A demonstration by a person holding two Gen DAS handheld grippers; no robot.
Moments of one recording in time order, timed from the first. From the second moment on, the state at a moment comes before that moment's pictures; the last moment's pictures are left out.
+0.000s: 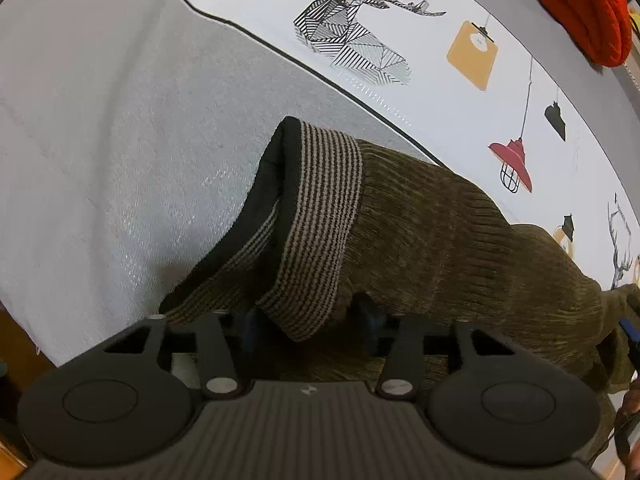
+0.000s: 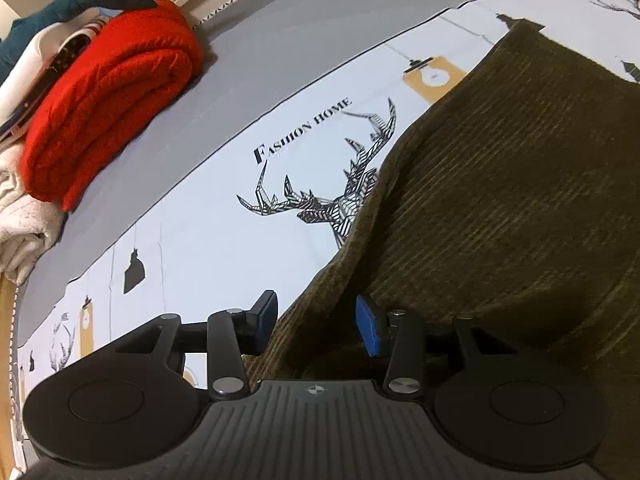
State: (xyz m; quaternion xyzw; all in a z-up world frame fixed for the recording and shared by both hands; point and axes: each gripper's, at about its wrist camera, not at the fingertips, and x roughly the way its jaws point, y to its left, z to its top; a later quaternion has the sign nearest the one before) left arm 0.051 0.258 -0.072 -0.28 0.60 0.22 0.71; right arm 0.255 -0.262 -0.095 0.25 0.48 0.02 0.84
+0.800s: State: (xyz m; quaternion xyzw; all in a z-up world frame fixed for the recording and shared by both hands) left arm 0.021 0.261 -0.032 -0.27 0.55 0.17 0.77; right arm 0.175 -0.310 -0.027 0.12 0.43 0.11 0.89
